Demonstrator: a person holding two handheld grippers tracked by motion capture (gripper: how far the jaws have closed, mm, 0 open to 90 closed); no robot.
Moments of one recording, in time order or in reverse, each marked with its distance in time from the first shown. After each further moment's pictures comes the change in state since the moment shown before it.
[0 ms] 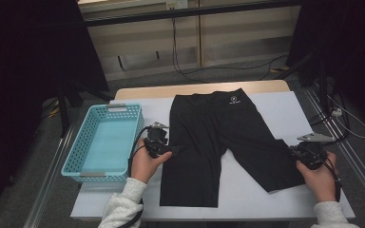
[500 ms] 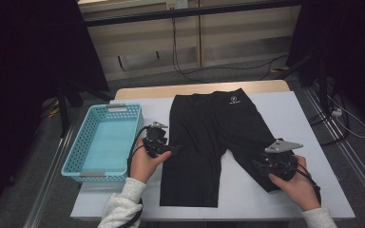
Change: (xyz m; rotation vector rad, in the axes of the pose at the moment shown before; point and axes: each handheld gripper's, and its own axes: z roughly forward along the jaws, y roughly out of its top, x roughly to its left) left arm 0.002 0.000 -0.002 -0.007 -0.004 -0.007; right arm 0.085 0.013 -0.015 -0.006 0.290 -0.214
